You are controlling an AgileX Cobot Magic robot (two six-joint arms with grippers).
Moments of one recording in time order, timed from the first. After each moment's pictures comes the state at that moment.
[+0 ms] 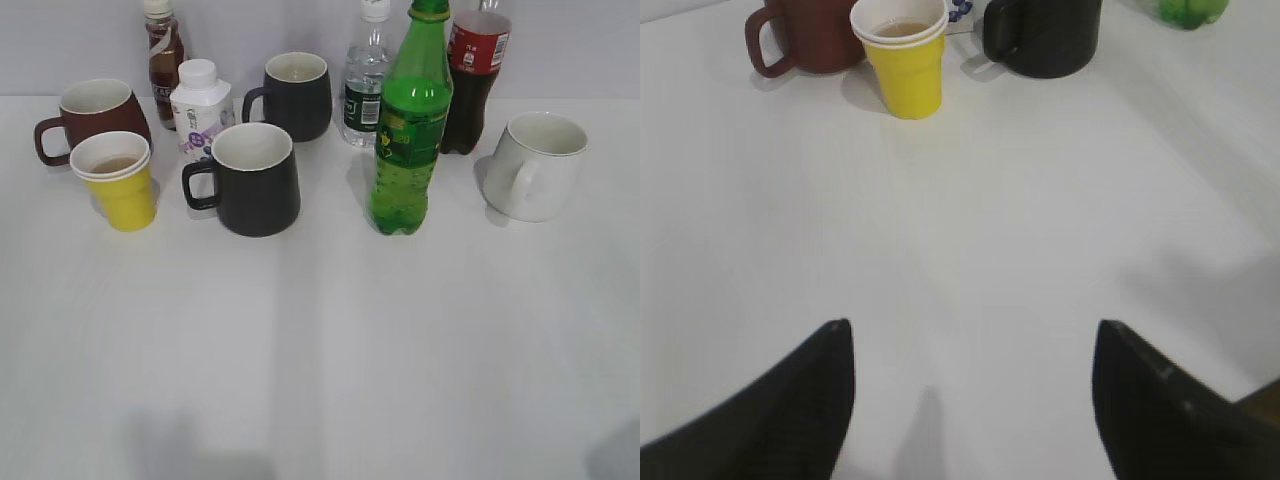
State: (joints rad) left arm -0.43 0.08 -0.52 0.05 1.07 -0.01; right arm 0.62 0.14 -0.50 -0.01 1.04 0.04
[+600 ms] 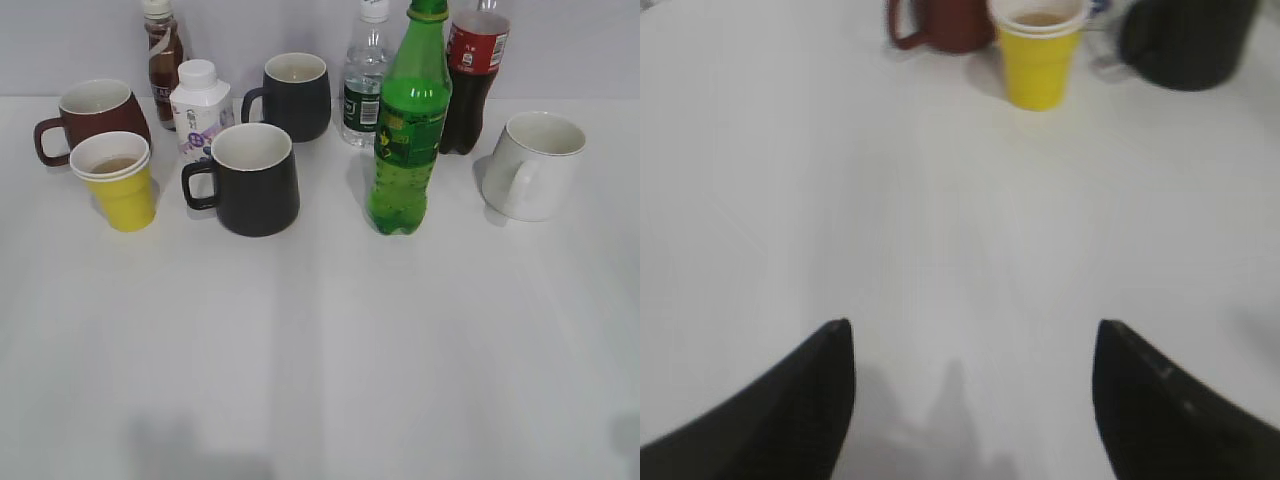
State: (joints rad) left arm -0.20 0.08 -0.52 0.06 1.07 -0.01; right arm 0.28 0.14 -0.50 -0.01 1.04 0.04
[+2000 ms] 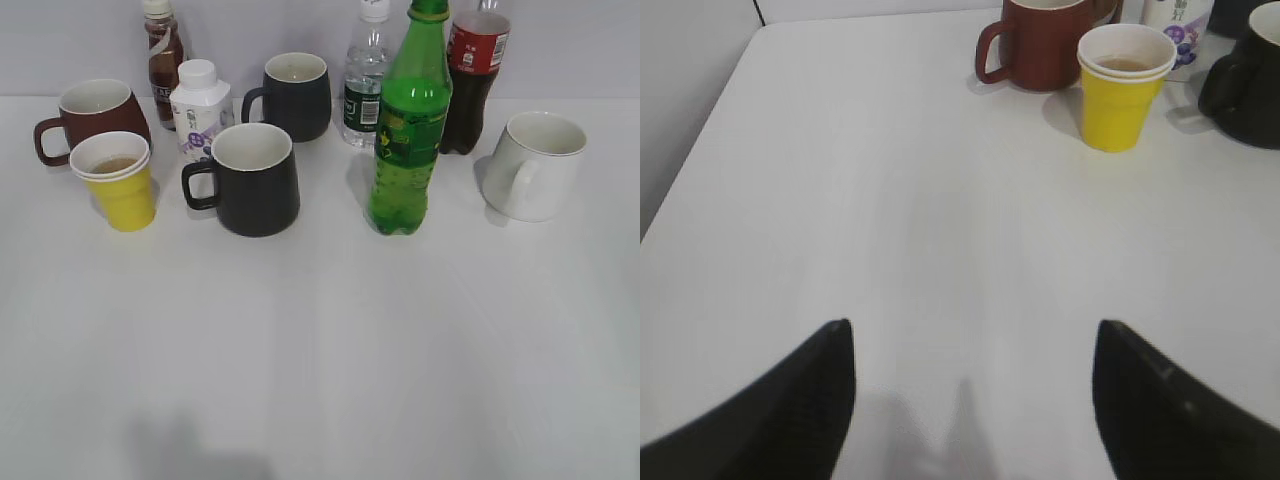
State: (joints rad) left arm -0.02 -0.01 -0.52 0.06 1.07 -0.01; right arm 0.09 -0.01 -0.50 -0.01 1.04 0.05
